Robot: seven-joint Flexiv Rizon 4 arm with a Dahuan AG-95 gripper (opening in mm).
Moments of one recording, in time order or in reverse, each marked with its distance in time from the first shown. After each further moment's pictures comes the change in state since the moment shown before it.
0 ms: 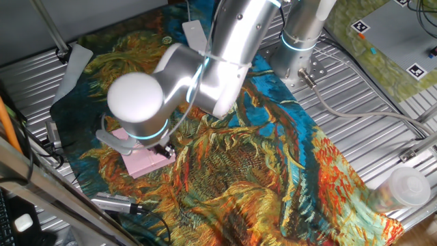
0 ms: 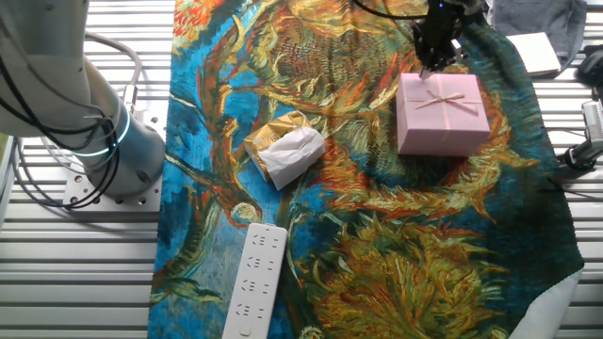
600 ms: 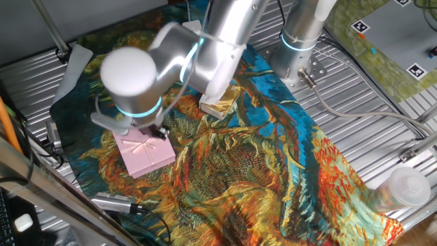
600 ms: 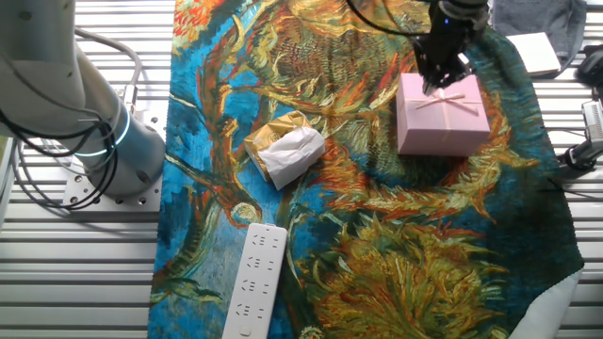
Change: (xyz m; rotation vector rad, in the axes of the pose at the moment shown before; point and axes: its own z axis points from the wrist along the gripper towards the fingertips) arm 0.033 -0.040 -0.011 0.009 -0.003 -0.108
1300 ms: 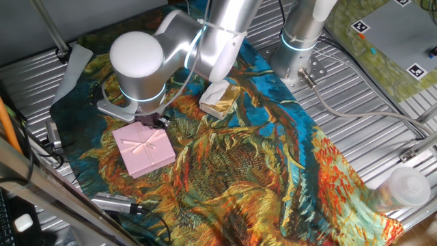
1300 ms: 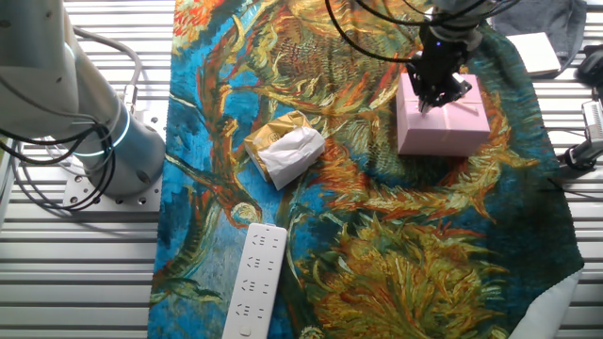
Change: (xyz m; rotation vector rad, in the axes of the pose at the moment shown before) arm 0.017 -0.012 0.016 0.027 -0.037 -0.045
